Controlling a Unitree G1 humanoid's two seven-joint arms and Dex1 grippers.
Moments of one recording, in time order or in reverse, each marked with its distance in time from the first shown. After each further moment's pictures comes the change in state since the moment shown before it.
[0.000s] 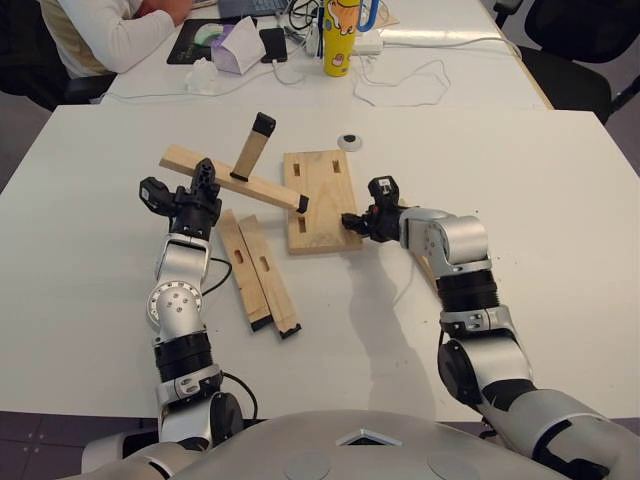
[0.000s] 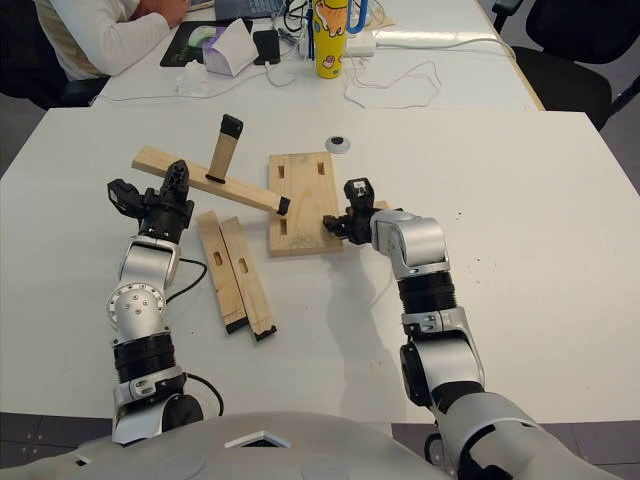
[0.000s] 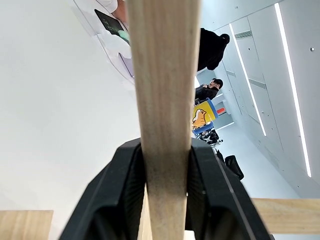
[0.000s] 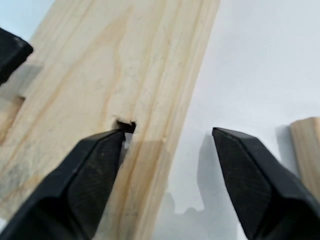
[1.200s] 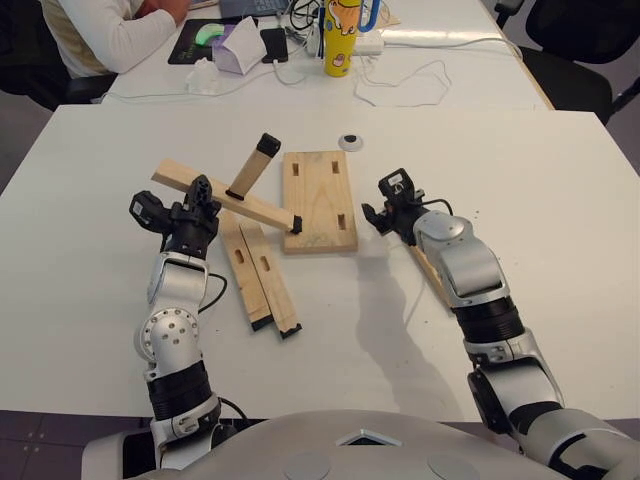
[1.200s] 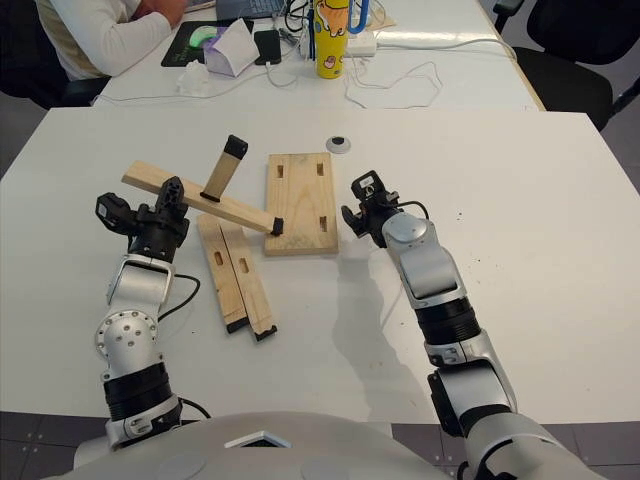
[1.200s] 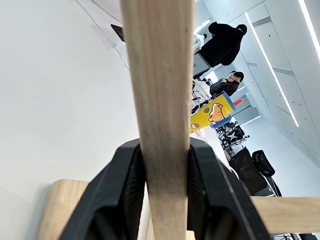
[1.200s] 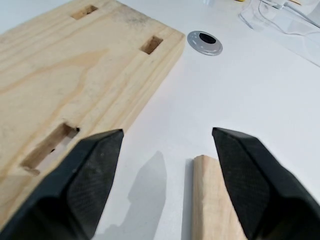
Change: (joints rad) left arm 0.159 -0.015 -0.066 -0.235 0.081 0.044 0.124; right arm 0.157 -0.165 0.199 -0.225 -0.191 -0.273 -0.023
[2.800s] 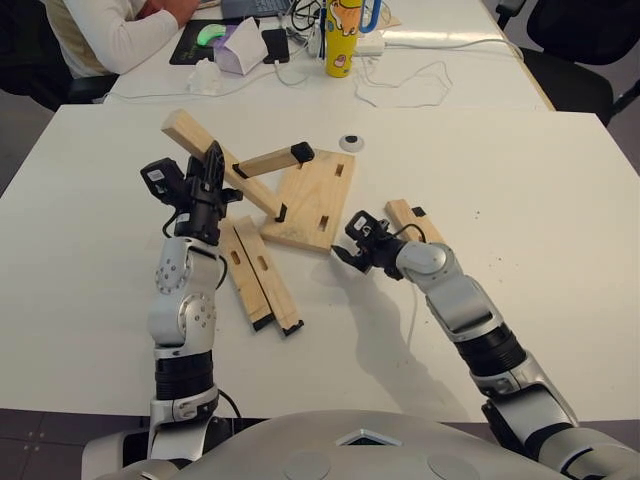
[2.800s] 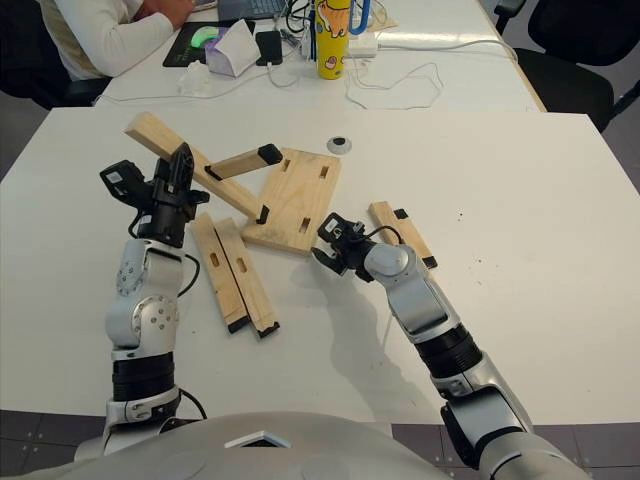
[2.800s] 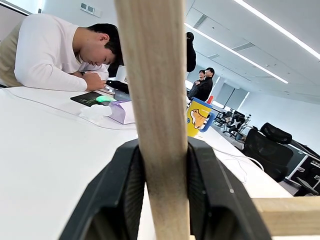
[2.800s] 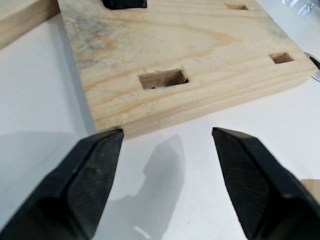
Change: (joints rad) left arm -0.064 0.111 -0.152 0.098 0.399 -0.222 -0.255; right arm 0.115 -0.073 0.188 -0.115 -0.068 -0.119 0.227
